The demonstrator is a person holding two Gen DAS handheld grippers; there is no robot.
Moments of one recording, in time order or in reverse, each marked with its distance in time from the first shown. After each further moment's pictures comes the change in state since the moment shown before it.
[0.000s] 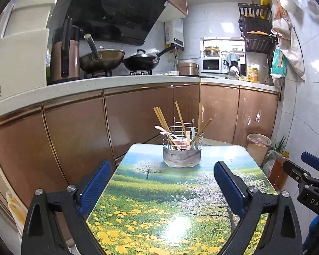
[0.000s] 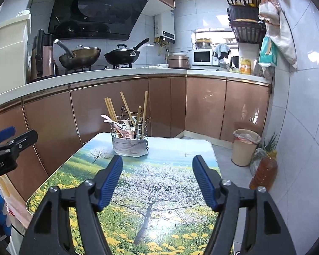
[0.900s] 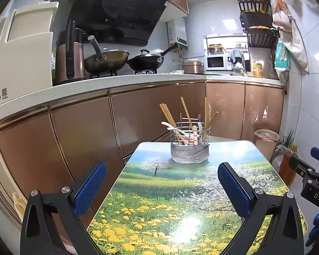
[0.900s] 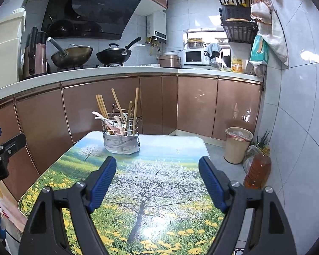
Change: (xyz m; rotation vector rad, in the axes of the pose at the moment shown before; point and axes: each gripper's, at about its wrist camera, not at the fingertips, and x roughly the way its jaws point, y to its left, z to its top) left arm 0.007 -0.005 -0.018 0.027 0.010 0.052; right arm 0.012 -0.003 -0.017 0.027 0.008 -0.052
